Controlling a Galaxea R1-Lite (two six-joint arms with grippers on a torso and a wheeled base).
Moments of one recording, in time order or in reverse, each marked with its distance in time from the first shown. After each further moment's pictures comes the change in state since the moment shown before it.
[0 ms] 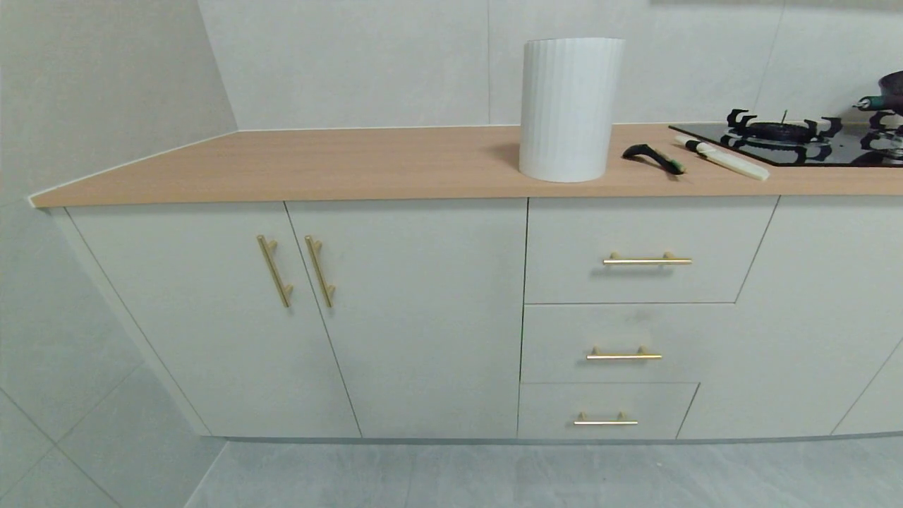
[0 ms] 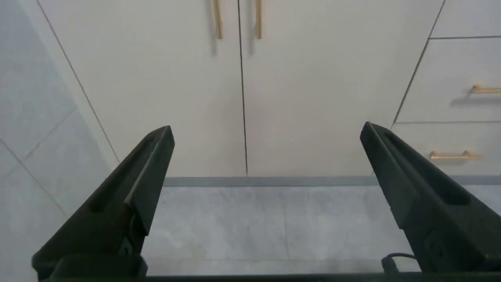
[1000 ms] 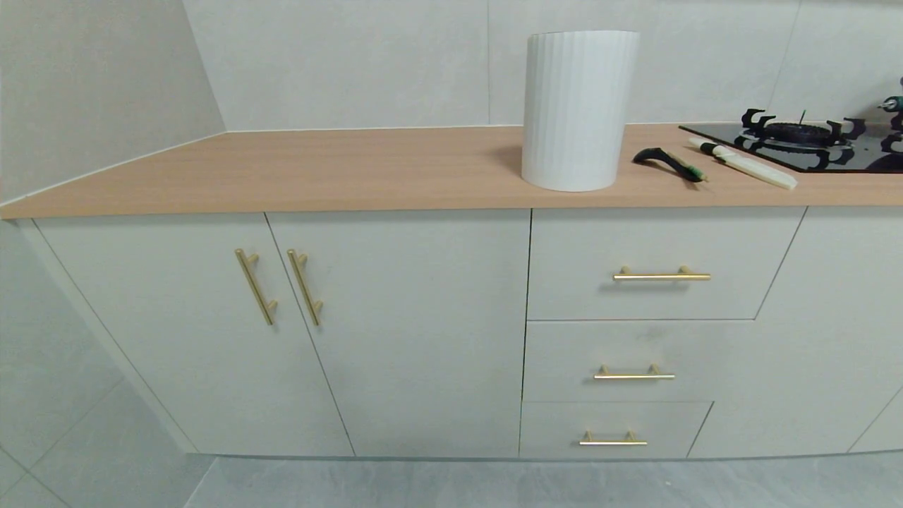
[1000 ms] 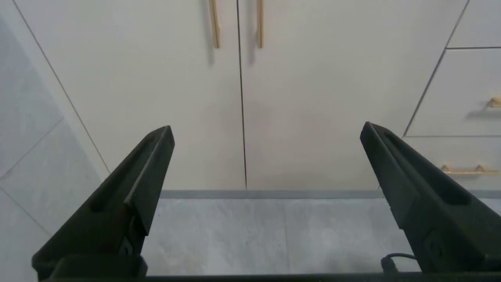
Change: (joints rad) left arm 0.001 0.000 0.000 0.000 0.001 -0.001; right arm 0.066 0.109 -0.162 0.018 0.028 0.103
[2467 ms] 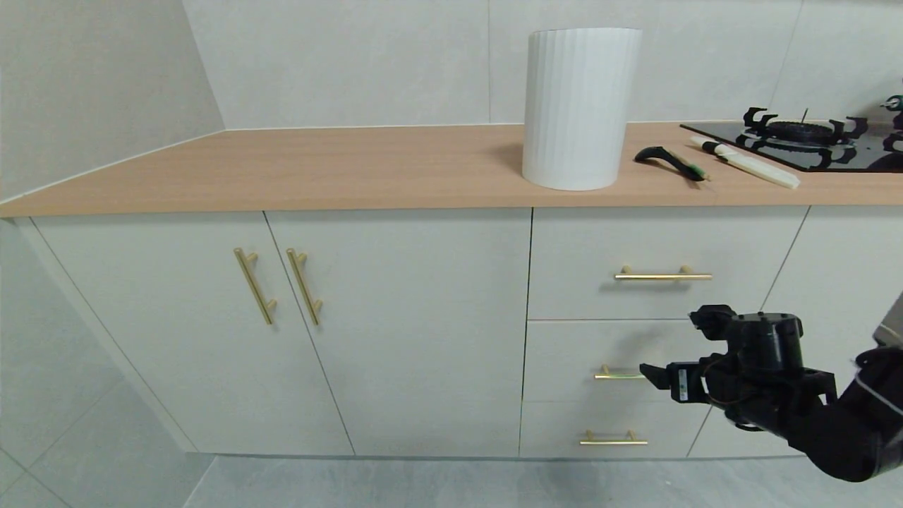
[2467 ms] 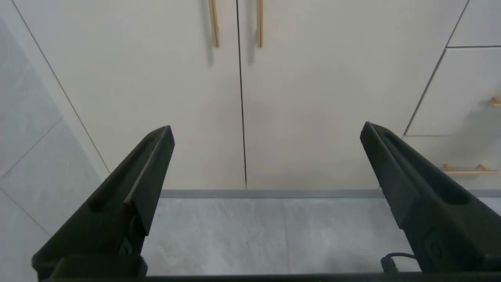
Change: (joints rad) left arm 0.000 0.000 0.000 0.000 0.000 0.000; right arm 0.141 1.954 -0.350 -1.043 -0.119 0.002
